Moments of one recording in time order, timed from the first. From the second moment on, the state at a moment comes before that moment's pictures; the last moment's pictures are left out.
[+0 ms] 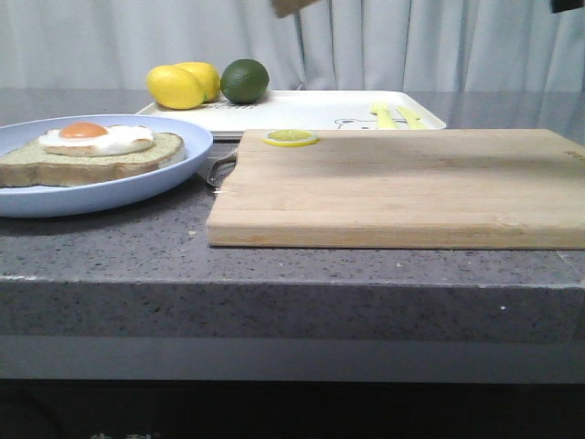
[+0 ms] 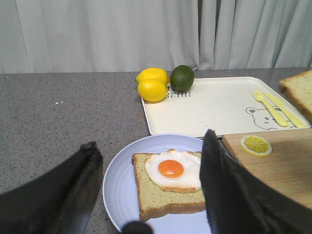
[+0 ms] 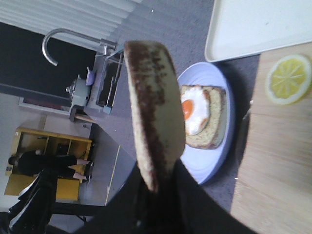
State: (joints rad) left arm -0.26 0.53 -0.72 0.07 0.45 -0.12; right arm 0.01 1.47 -1.12 1.45 1.05 -0.57
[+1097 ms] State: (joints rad) left arm -0.26 0.53 -0.72 0.07 0.45 -0.12; right arm 0.67 1.94 -1.41 1.80 0.33 -0.57
